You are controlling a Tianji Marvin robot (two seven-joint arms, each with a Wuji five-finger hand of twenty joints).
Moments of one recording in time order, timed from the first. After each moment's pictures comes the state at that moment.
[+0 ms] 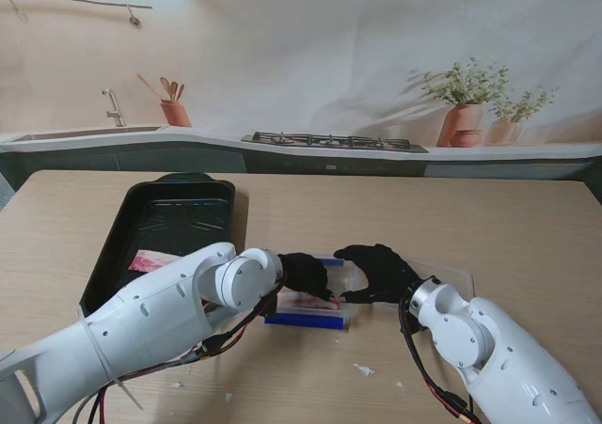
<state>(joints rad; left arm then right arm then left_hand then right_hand) 0.87 -1.17 -0.40 -1.30 0.30 0.22 -0.35 -1.47 -1.05 1.15 -1.42 -0.73 -0.28 0.09 0.63 -0.26 0.53 -0.09 0.61 0.32 0.31 0.23 0.52 0.29 0.42 0.34 0.39 0.36 0.48 0.49 0.20 0.37 0.99 0.51 0.43 -0.43 0.55 -0.16 0.21 0.11 0.27 0.34 0.20 0.06 0.35 0.21 0.15 0.03 0.29 0.22 -0.03 0.06 0.32 0.63</state>
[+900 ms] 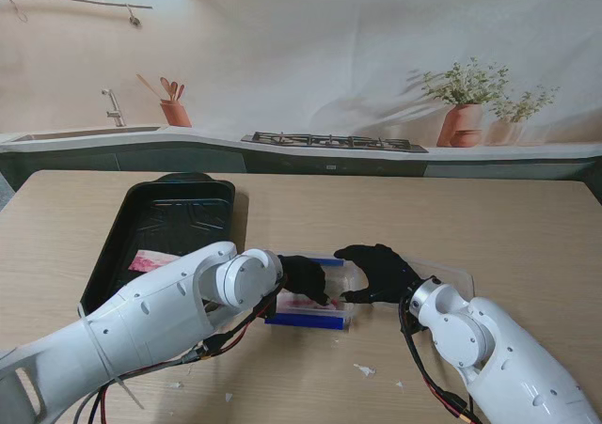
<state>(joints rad) 0.87 -1.17 -0.39 -1.30 0.28 0.27 -0.38 -1.47 -1.05 1.16 -1.43 -0.73 -0.27 0.09 0.62 -0.33 0.62 -0.09 0.59 0.31 0.37 0.26 0.59 0.26 0.68 0.73 0.49 0.33 0.77 0.79 0.13 0.37 1.05 0.56 0.43 -0.43 0.55 -0.16 0.21 0.11 0.27 0.34 0.20 0.06 0.35 0.21 0.15 0.03 0.29 0.22 -0.03 0.06 0.32 0.63</state>
